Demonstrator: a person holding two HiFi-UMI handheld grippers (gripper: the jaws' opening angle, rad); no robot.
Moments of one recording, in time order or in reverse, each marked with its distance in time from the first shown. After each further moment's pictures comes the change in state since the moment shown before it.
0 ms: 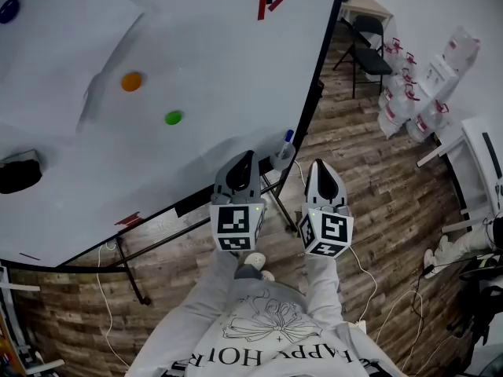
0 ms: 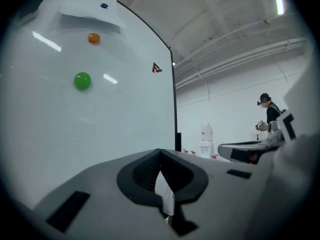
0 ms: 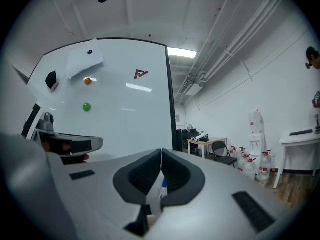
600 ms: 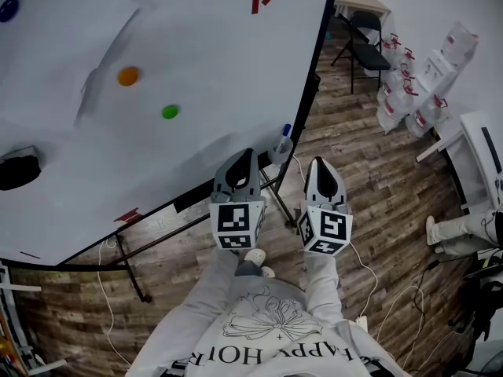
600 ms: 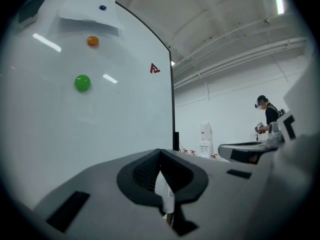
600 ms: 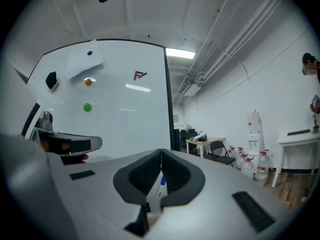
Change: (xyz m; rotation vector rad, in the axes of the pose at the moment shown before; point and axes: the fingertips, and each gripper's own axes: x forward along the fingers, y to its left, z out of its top) left arm -0.008 -0.008 -0.002 0.002 0.006 0.003; right arm -0.012 -0.003 -0.004 0.004 -0.001 -0.017
